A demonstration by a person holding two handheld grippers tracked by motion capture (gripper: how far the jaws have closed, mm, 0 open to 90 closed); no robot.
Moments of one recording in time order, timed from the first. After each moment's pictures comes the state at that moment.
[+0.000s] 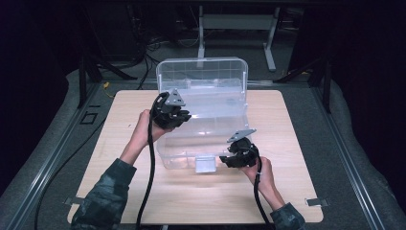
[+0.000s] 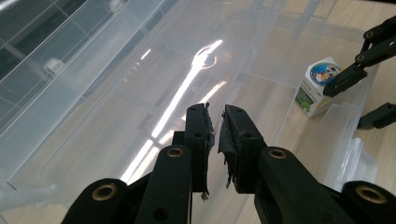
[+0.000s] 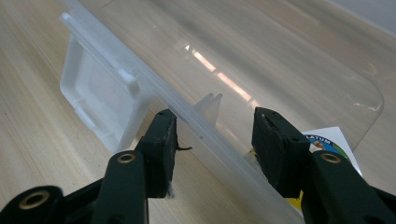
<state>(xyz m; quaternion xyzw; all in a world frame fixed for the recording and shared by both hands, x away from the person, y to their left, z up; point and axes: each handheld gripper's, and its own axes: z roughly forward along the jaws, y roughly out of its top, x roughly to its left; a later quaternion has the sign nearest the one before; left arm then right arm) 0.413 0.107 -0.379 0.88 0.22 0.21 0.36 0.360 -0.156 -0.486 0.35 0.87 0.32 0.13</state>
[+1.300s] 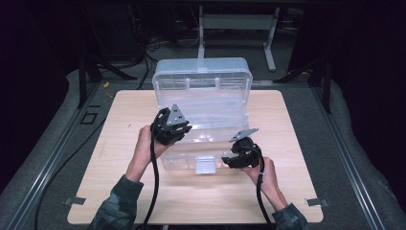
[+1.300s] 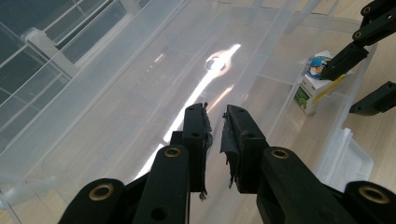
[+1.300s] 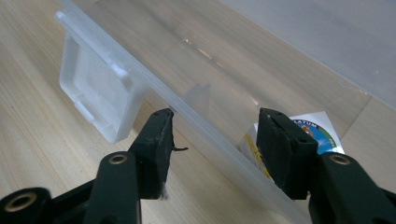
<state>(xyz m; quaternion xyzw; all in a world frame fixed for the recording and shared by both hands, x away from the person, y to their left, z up) 0.374 0.103 -0.400 0.87 0.22 0.25 0.37 0.356 -0.161 -0.480 0.37 0.87 0.31 0.12</state>
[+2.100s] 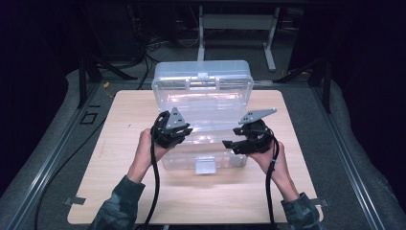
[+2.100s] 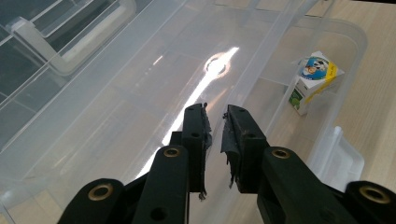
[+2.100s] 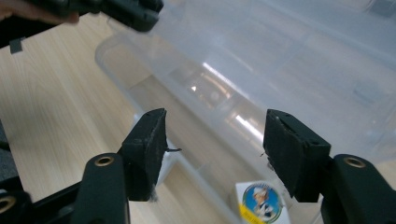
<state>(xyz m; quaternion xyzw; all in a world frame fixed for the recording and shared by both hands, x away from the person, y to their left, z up) 0.369 0.104 -0.406 0.86 0.22 0.25 0.38 0.349 -0.171 -0.389 0.32 0.85 0.40 0.14</state>
